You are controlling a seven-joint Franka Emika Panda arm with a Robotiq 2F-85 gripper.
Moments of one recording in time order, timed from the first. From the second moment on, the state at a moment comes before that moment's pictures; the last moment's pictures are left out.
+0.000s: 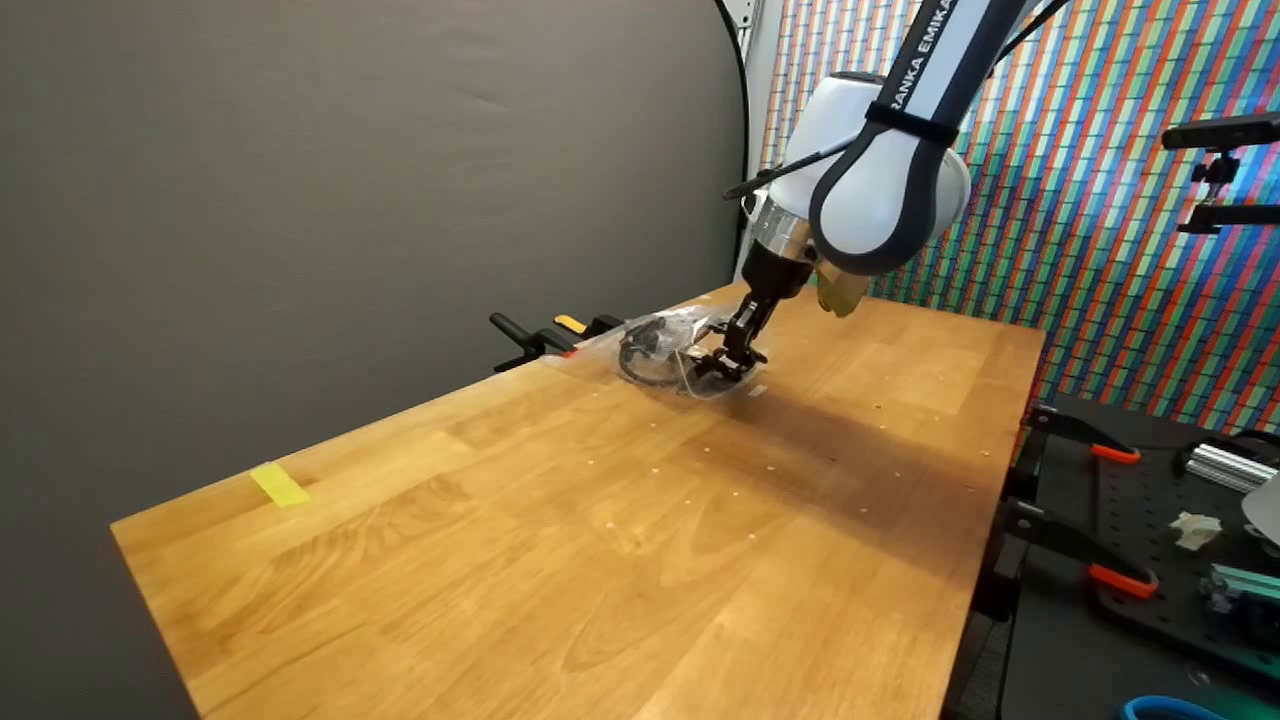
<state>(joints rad) 0.44 0.44 -0.31 -2.45 0.16 3.21 -0.18</state>
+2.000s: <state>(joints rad) 0.11 0.20 0.08 -2.24 0.75 2.02 -0.09</state>
